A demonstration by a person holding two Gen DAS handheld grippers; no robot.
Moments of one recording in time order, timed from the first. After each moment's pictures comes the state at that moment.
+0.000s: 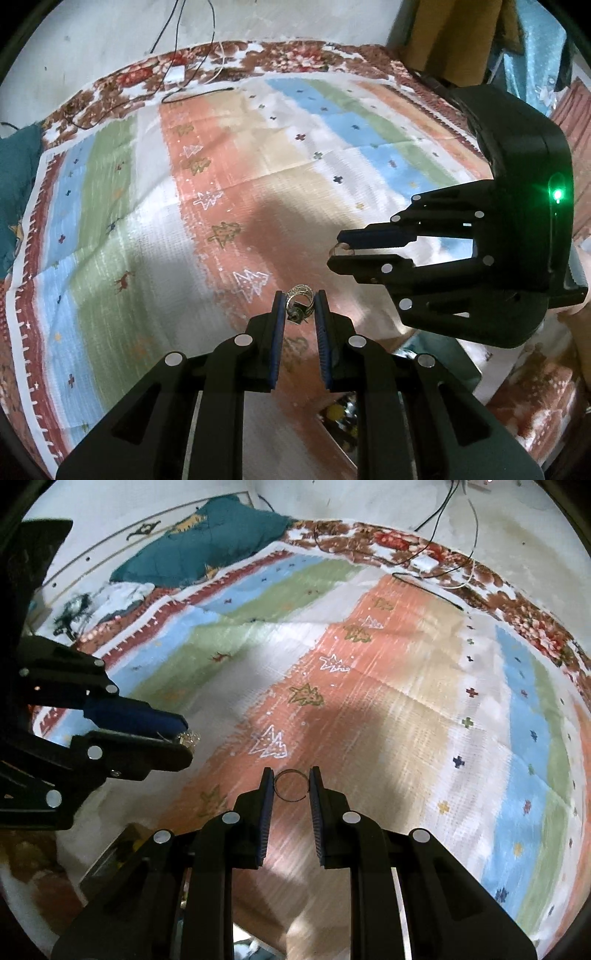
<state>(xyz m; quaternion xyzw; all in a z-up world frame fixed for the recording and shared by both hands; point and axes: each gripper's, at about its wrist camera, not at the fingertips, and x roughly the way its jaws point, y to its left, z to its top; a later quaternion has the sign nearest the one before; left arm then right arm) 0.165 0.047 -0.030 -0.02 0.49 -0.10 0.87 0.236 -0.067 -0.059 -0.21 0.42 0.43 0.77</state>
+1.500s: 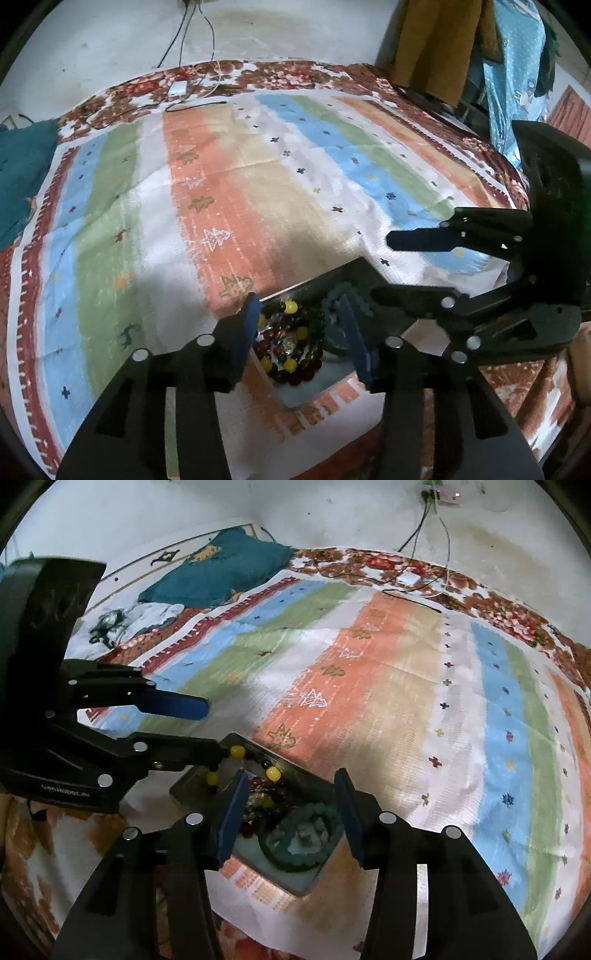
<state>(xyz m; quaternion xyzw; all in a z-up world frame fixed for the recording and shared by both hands) 0.067 0.006 -0.020 -0.04 0.45 -0.09 0.89 0.127 -0.147 -0.033 -0.16 0.39 0.43 0.80</state>
